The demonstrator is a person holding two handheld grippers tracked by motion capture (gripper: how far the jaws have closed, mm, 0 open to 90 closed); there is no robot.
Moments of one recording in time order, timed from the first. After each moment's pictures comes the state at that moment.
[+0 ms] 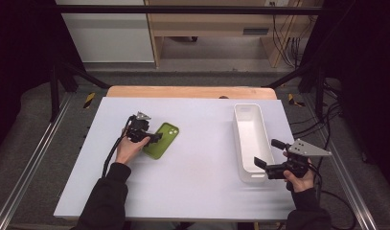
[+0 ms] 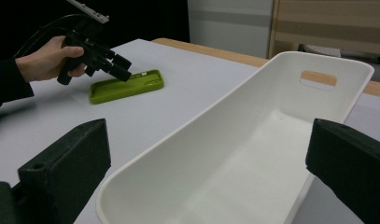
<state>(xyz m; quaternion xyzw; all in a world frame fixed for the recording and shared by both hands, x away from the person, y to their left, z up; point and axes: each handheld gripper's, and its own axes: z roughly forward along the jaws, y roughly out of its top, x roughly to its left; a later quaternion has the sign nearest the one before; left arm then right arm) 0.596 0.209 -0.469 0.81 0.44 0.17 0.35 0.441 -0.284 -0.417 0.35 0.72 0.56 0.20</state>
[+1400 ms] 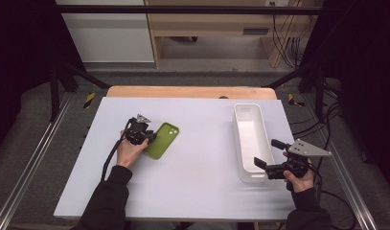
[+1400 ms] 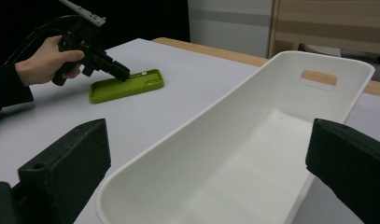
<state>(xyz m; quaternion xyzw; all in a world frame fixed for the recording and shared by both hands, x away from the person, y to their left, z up) 0.588 0.208 -0.469 0.82 0.43 0.18 0.33 0.441 -0.284 -0.417 0.35 0.72 0.56 0.20</state>
